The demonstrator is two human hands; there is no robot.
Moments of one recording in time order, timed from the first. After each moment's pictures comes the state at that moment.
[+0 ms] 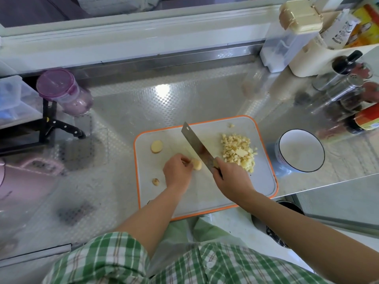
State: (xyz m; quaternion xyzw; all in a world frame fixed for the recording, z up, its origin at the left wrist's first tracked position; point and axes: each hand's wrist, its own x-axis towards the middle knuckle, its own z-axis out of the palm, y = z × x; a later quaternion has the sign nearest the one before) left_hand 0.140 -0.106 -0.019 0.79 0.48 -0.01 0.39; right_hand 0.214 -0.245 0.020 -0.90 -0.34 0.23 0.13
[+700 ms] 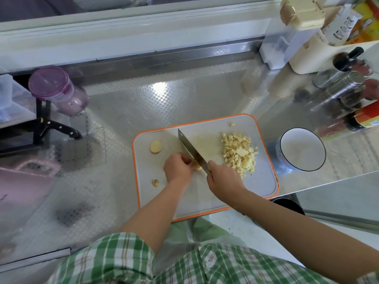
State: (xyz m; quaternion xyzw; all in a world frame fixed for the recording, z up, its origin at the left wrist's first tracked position) left_hand 0.154 -0.100 -0.025 0.75 0.51 -0.06 0.43; right_hand 0.205 -0.225 0.011 -0.90 -0.34 0.27 0.04
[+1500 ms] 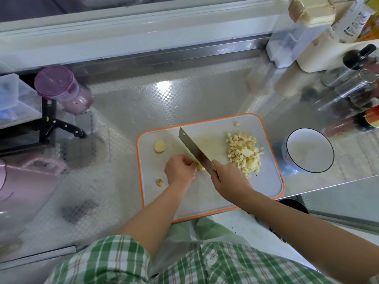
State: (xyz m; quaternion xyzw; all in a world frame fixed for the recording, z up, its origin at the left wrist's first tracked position) left_hand 0.145 -0.098 -0.022 0.71 0.52 -0.04 0.47; right_hand 0.211 -0.231 0.006 -0.89 -0.36 0.27 0.10
